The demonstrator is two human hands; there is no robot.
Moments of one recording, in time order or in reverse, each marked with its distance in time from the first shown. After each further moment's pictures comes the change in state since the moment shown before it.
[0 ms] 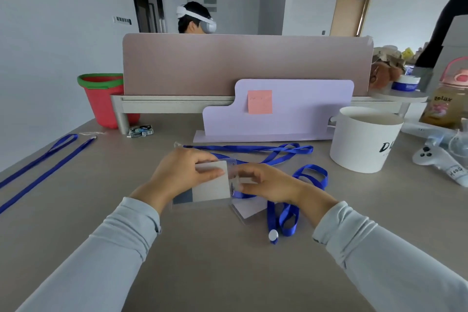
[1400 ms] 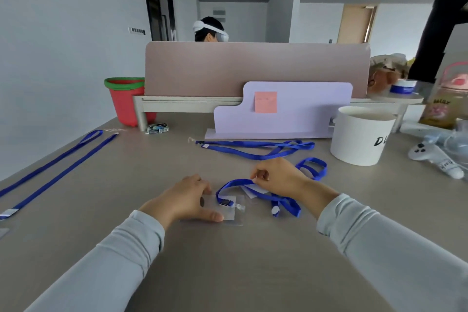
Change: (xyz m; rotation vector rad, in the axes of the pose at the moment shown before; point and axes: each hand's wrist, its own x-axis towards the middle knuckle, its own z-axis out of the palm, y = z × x) left_hand -0.068 -0.007 0.013 0.307 -0.504 -0.154; right_hand -0.029 -0.006 0.014 -0.526 0.225 0.028
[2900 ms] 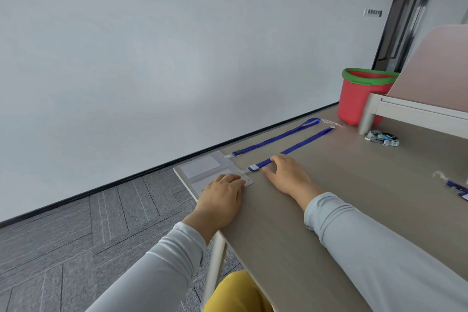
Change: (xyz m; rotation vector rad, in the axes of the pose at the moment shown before) left_hand -0.203 -0.203 0.022 -0.021 0.449 -0.815; right_hand 0.186 -0.333 0.196 0.108 -0.193 -0.531
